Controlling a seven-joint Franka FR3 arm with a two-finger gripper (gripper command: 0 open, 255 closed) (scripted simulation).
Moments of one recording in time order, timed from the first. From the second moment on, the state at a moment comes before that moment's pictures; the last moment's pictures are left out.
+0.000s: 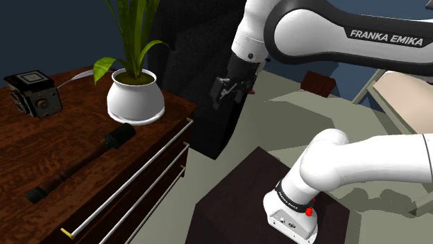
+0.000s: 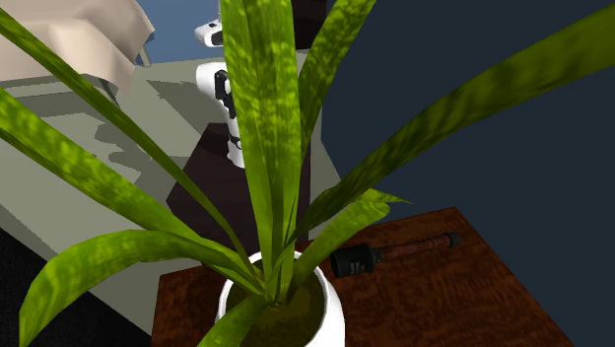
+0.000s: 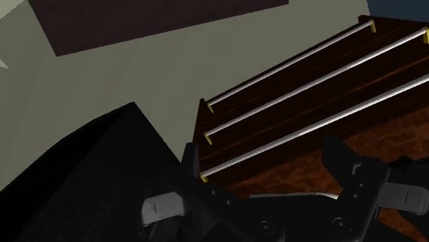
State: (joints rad) arm 0.00 -0.84 0.32 -2.51 0.18 1.80 0.35
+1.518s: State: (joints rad) arm -0.35 0.02 1.16 -2.07 -0.15 2.12 1.79
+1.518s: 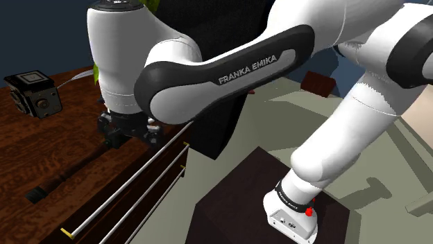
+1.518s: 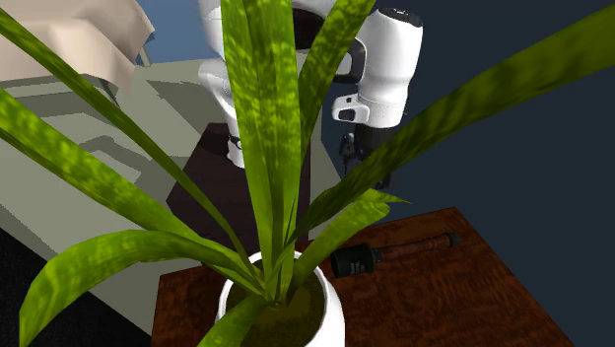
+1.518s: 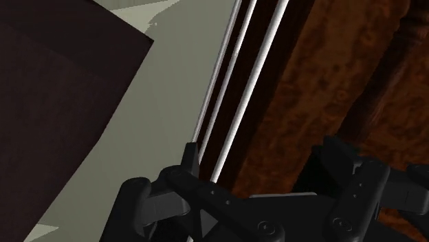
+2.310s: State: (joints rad) arm 0.12 0.64 0.85 -1.53 -0.66 1.93 2.41
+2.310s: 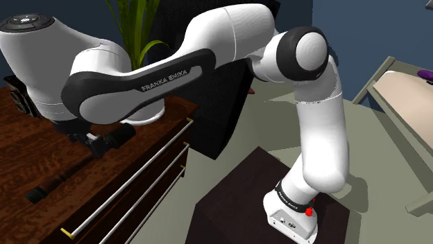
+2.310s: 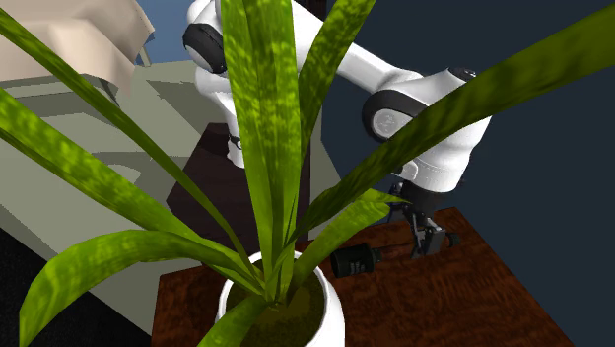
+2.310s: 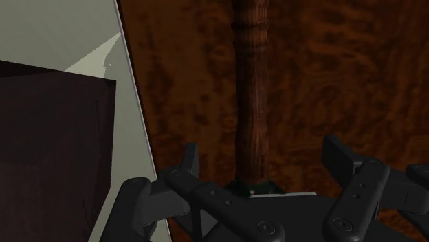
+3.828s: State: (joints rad) arm 0.14 0.67 0.83 -1.52 -0.68 1.95 2.43
